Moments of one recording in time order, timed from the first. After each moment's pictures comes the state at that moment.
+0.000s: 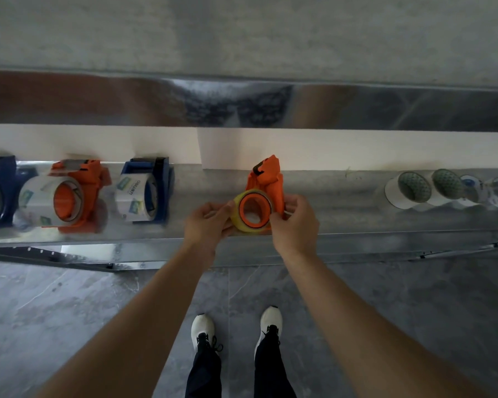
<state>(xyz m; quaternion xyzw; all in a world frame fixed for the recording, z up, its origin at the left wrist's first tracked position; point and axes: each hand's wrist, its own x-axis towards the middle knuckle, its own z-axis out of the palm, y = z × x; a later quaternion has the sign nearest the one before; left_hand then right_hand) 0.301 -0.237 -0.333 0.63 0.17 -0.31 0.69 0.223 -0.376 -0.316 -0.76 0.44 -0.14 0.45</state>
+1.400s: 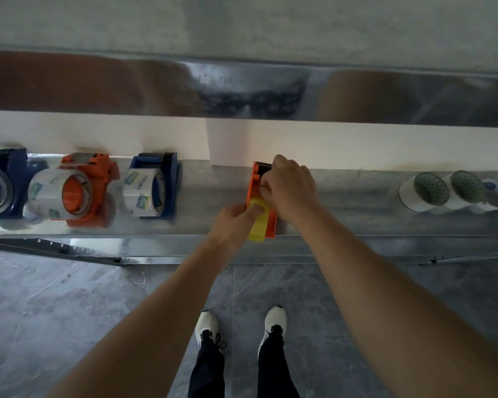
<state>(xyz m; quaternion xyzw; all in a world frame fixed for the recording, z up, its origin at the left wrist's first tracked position) 0.294 -0.254 -0.316 0.74 0.02 -0.39 0.55 0.292 -0.406 -0.297 -0.99 0.10 0.02 0.06</state>
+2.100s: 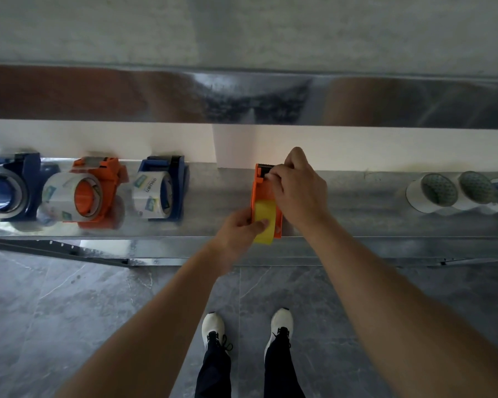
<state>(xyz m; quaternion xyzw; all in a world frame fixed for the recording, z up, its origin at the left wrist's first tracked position) 0.289 -0.240 -0.315 0.69 -0.01 -0.43 0.58 0.281 -0.403 -0.297 -0.97 0.16 -0.13 0.13</state>
